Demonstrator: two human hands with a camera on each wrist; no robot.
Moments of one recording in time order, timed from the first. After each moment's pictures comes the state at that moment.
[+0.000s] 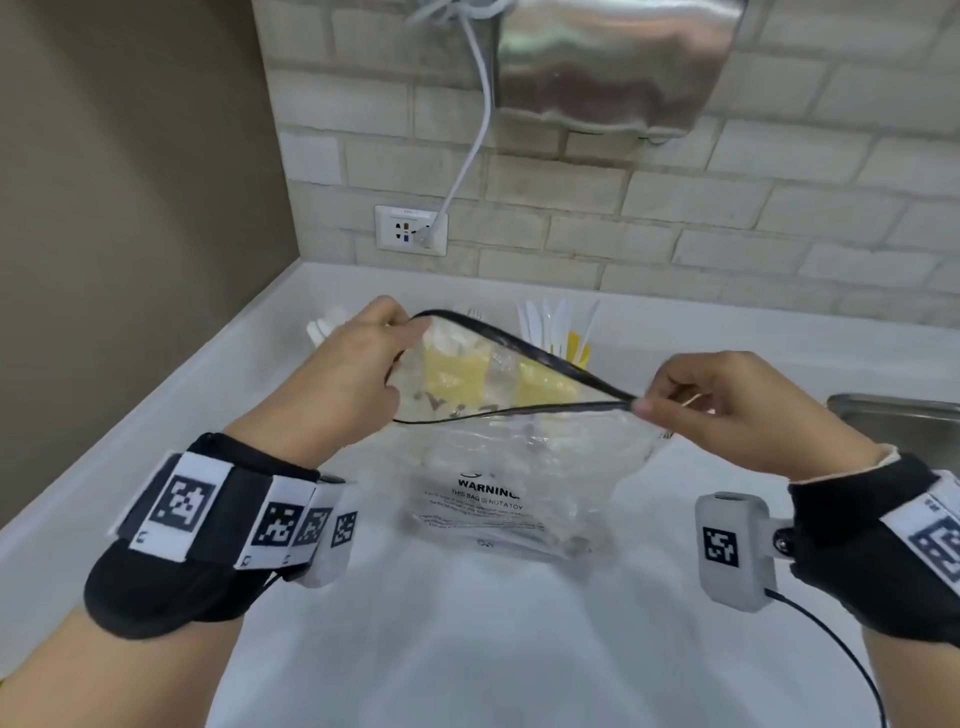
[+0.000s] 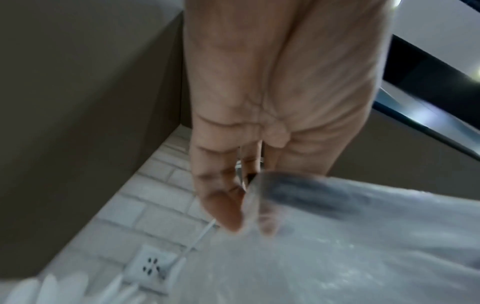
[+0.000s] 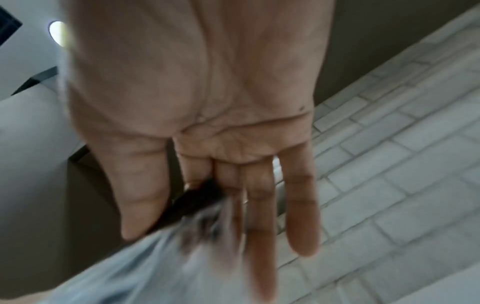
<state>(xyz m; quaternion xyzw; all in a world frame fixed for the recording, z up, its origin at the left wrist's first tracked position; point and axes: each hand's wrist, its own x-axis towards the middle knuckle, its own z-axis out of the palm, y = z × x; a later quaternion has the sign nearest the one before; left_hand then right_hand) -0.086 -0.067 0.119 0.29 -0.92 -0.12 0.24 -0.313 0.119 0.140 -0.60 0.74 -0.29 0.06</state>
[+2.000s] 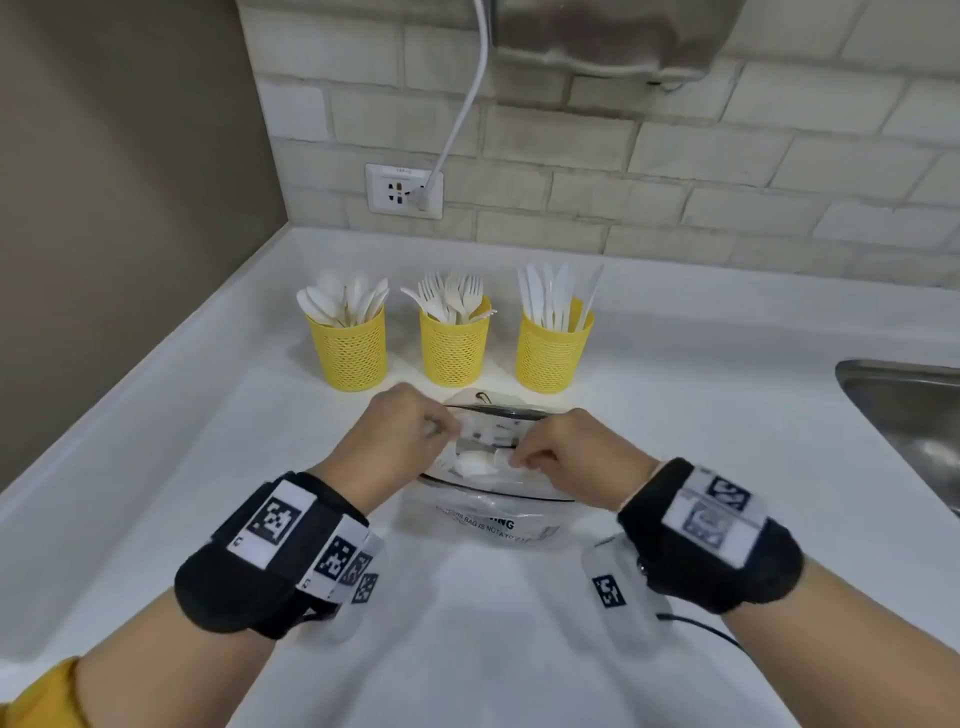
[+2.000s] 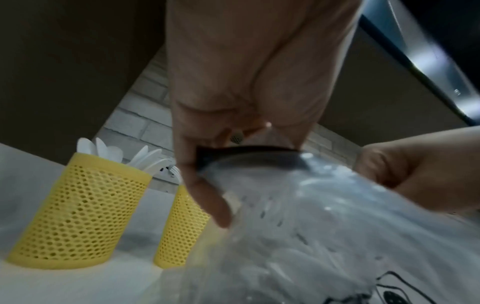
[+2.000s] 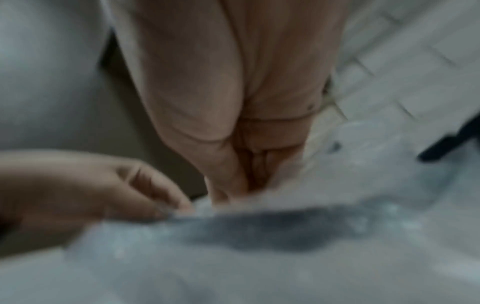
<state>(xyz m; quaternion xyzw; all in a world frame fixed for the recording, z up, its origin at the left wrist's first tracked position) -0.112 -0.060 0.029 0.33 -0.89 -0.25 0.20 -0.269 0.056 0.046 -0.68 0.71 -0.13 0.13</state>
